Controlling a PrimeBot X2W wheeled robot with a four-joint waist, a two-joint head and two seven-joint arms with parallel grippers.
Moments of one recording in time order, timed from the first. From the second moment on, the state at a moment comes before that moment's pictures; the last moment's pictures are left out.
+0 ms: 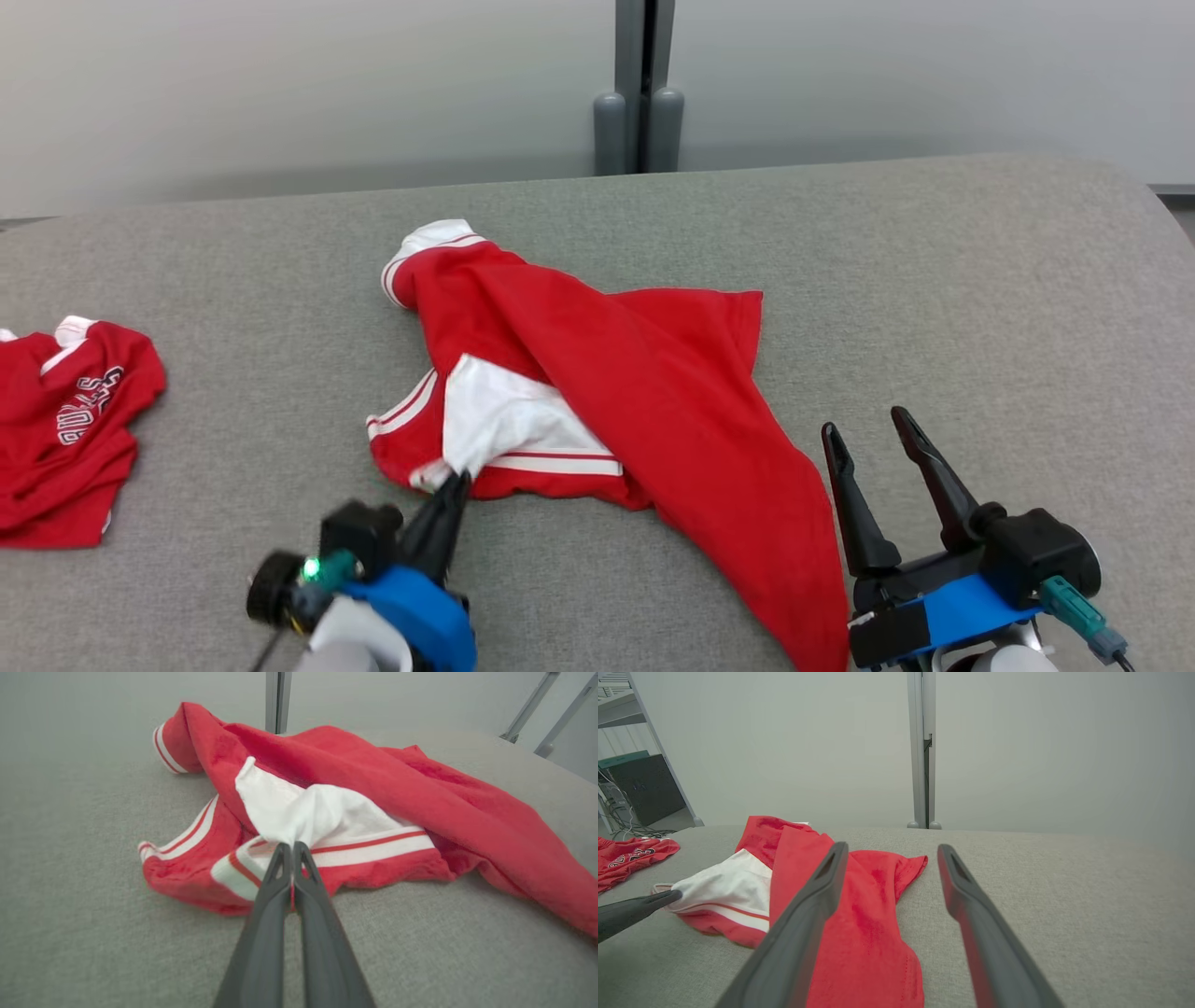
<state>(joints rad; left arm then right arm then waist) -0.34 0.25 -0.62 0.64 -0.53 -0.08 -0.26 -0.08 -0.05 0.13 0.15 0.13 0.13 -0.26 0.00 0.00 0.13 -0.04</state>
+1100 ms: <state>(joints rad) -0.12 0.24 -0.34 0.36 -0.39 -0.04 -0.26 -0.08 -0.05 0.14 0.17 0.15 0.13 -0.26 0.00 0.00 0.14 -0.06</state>
